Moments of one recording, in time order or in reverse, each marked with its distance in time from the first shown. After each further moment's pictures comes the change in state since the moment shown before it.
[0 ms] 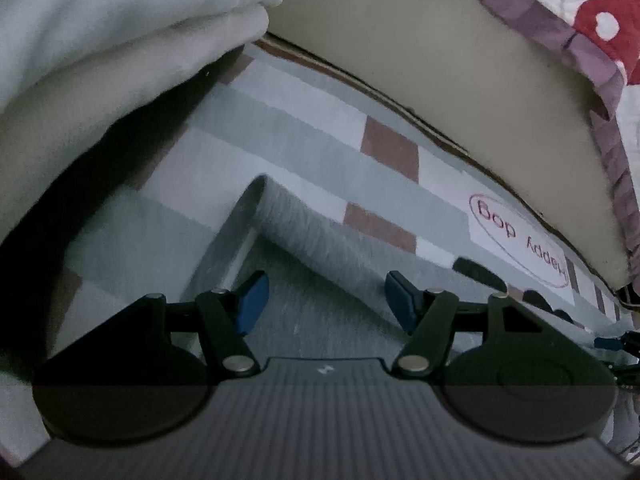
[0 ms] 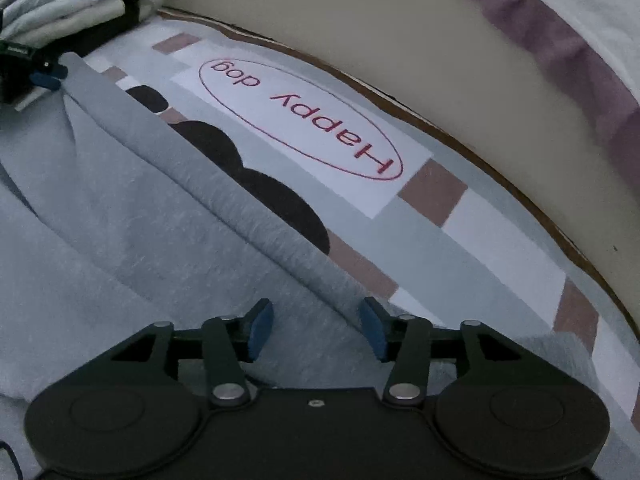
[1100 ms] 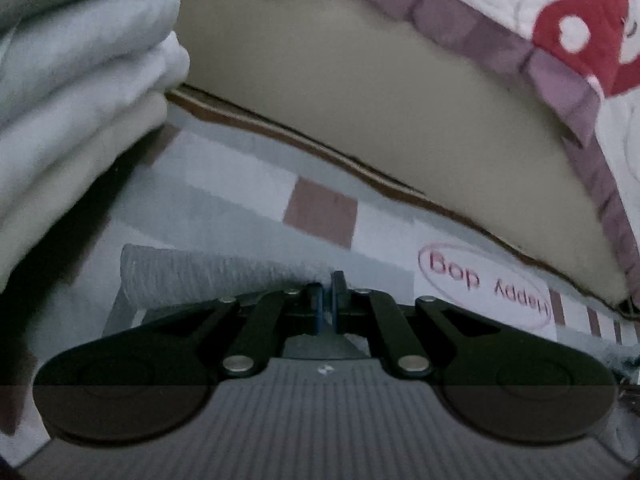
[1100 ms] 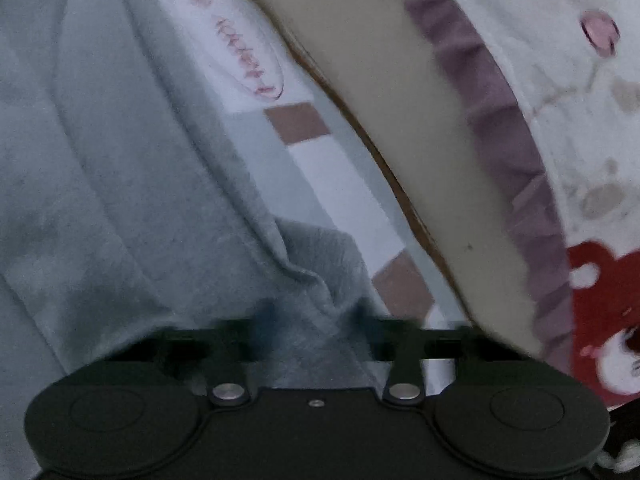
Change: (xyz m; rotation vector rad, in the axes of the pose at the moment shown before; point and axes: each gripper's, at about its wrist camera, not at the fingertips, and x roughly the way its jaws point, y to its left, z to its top) left arm 0.012 -0.077 0.059 0.055 -0.082 0.040; right arm -0.032 -0.072 -0.045 -0.238 -0.016 -0.278
